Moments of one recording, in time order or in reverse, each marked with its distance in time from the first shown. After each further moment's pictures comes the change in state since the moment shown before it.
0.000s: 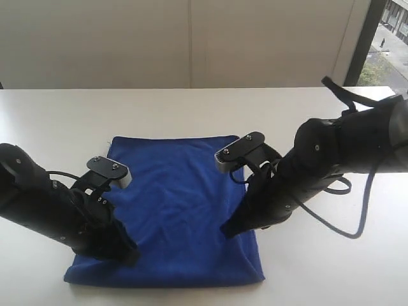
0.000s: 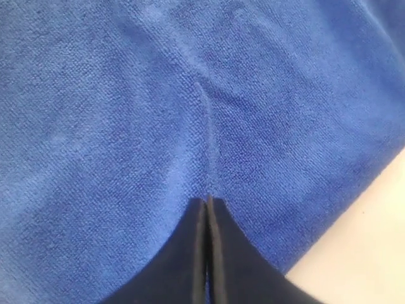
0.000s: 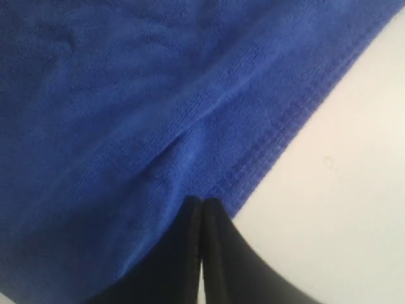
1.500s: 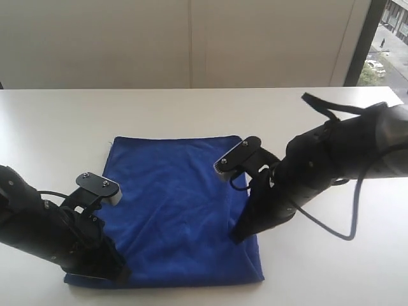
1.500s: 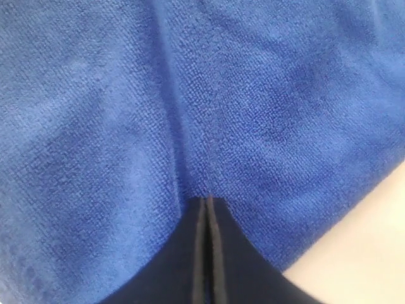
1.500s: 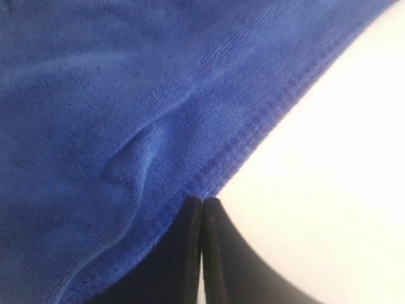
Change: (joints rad) left arm -0.005 0.001 0.096 -0.017 -0.087 -0.002; right arm 0.024 0.031 0.003 -0.285 -0.040 0.180
